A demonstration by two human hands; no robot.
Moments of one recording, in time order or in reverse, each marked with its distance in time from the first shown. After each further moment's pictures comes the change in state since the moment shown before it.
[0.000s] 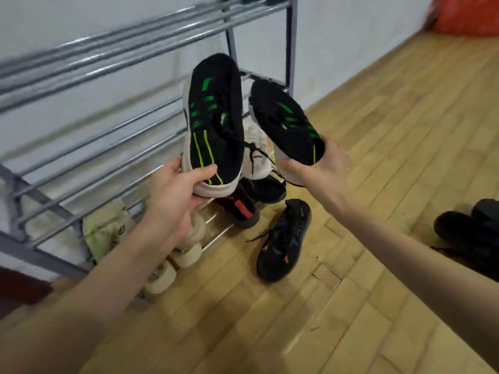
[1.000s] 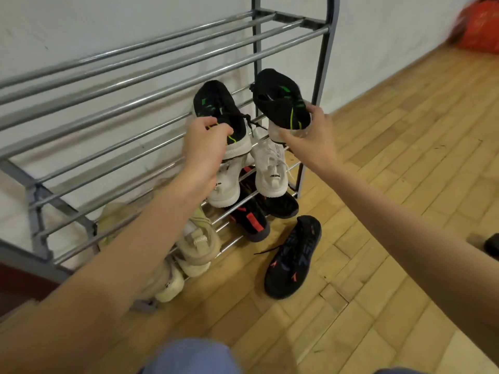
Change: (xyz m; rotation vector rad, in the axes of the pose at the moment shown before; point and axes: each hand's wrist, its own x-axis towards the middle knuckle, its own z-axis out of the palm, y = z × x) left_hand 0.095 0.051 0.027 0.299 0.216 0.073; right_hand 0.093 -0.062 0.048 -0.122 -0.123 -0.120
